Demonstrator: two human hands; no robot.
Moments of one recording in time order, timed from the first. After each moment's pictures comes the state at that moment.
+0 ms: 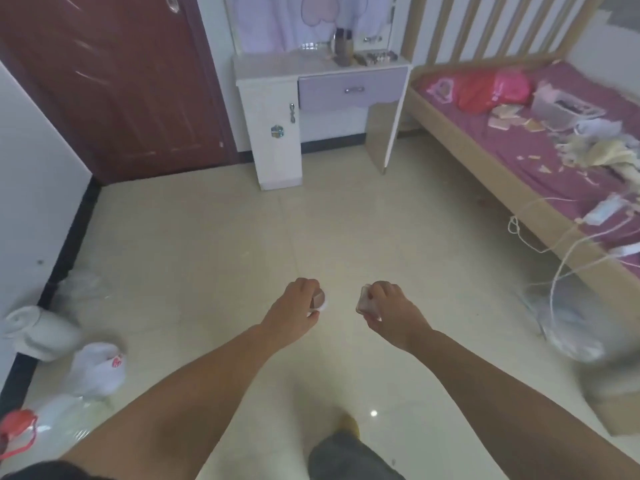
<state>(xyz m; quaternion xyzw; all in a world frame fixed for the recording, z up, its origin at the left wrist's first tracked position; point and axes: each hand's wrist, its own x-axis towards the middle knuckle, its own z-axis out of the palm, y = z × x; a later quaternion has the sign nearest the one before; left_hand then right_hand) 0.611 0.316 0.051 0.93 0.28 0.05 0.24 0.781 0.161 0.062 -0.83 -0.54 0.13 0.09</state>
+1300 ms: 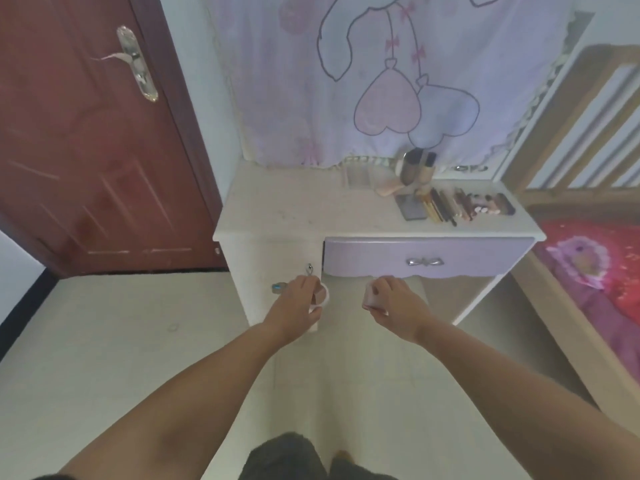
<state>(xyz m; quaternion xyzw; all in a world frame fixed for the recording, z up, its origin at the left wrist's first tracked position) 1.183 1.134 0.080 0.89 0.37 0.14 0.23 1.395 1.029 0.094 -0.75 -0.65 0.12 0.11</state>
